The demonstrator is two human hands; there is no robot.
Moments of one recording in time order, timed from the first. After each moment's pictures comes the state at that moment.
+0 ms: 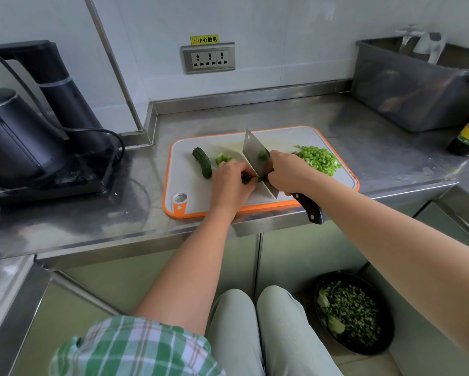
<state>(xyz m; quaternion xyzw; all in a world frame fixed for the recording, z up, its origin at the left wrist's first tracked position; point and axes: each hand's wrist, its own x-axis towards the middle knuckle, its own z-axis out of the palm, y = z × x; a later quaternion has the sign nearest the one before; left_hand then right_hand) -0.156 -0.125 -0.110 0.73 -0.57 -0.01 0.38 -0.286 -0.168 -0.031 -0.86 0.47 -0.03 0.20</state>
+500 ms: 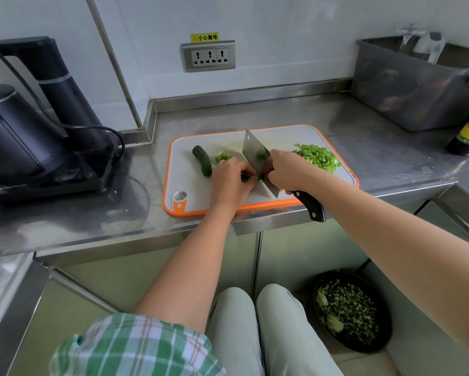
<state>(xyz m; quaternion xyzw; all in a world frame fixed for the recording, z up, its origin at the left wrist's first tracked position) -0.154 -0.126 -0.112 0.72 -0.57 -0.01 0.39 -0.288 -0.165 -0.026 -0.86 0.47 -0.02 0.20</state>
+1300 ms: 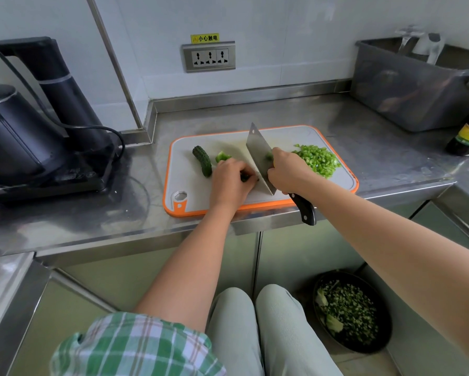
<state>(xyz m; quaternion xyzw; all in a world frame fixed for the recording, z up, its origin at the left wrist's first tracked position) -0.151 -0.130 -0.117 0.73 -0.56 -0.03 0.40 -0.283 -0.168 -0.036 -0.84 0.49 -0.07 0.20</state>
